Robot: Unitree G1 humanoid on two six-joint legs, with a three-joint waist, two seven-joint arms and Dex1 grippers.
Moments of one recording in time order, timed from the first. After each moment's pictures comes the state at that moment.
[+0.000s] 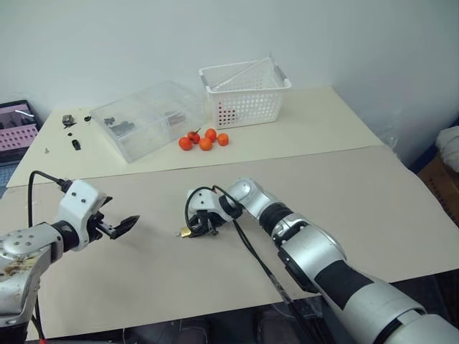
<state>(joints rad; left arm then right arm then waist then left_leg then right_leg) 0.05 0.84 0.36 -0.38 -0.35 0.68 -0.70 -1.15 0.07 0.36 1.32 -0.26 -0.28 1.19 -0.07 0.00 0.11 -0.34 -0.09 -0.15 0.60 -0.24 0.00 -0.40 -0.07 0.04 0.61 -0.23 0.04</state>
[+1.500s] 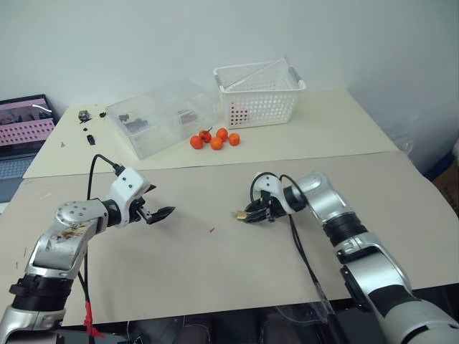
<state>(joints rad) -0.29 0.74 0.04 -0.10 -0.28 0.54 -0.80 -0.82 -0.42 0.30 0.52 -0.13 0.21 1.34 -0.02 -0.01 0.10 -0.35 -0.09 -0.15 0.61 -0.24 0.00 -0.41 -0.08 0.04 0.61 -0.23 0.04</state>
